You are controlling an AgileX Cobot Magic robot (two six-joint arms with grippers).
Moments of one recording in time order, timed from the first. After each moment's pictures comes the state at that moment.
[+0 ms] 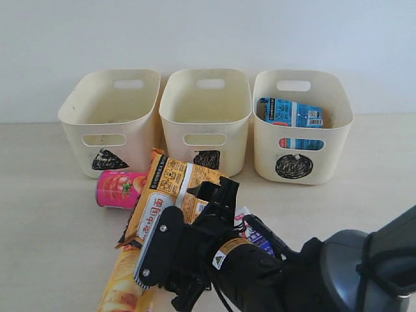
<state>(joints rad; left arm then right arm) 0.05 0.00 0.00 0.02 0.28 0.02 1.02 1.92 -0.73 0.58 -0.74 -1.10</state>
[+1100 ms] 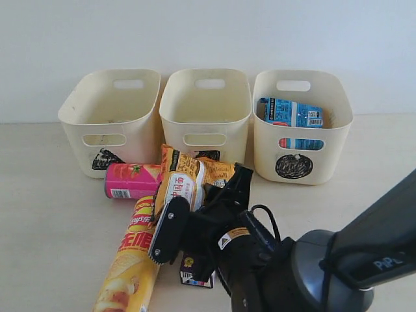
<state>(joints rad) 0.05 0.00 0.00 0.02 0.28 0.02 1.01 2.00 -0.79 0.85 -0.92 -1.38</state>
